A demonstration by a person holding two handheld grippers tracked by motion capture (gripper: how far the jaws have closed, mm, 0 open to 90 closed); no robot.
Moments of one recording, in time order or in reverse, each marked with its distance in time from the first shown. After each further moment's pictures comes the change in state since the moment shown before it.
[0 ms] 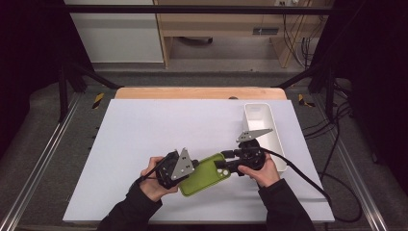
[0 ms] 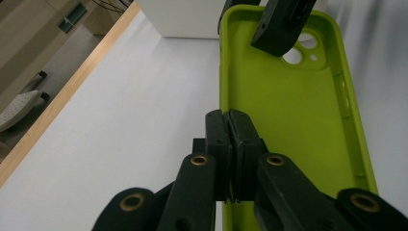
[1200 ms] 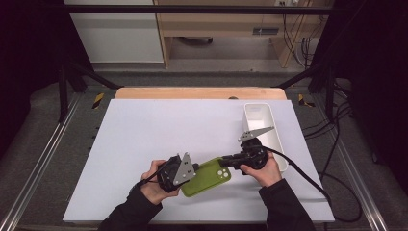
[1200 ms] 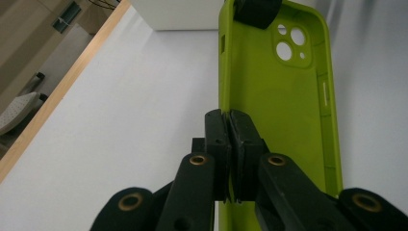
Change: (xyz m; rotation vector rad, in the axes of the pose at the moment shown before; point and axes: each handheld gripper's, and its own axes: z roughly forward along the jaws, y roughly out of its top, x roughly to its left) left arm -0.008 -0.005 0.006 0.024 -0.010 0.038; right arm 0.000 0.002 -0.008 0.059 0.022 0.038
